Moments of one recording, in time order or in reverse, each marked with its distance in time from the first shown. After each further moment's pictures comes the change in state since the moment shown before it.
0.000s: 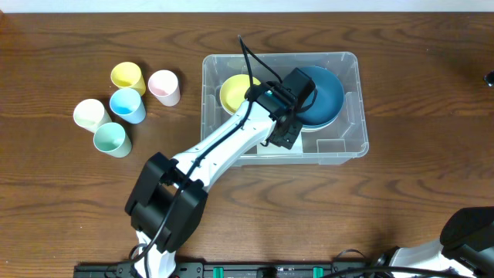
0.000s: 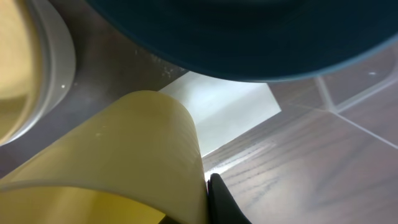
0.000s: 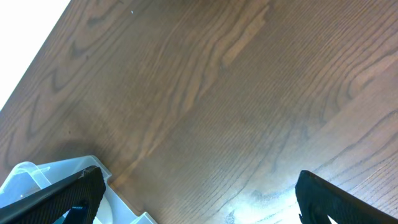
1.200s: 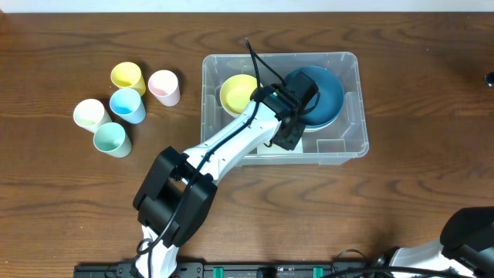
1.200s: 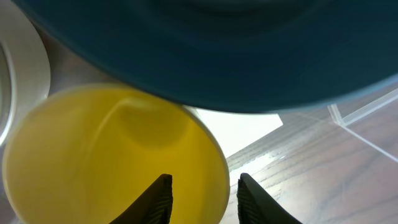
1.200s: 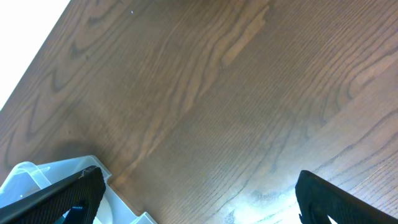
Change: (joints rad) left arm -0.009 0.044 0.000 0.039 0.003 -0.001; right arm 0.000 0.000 0.000 0.000 0.000 0.000
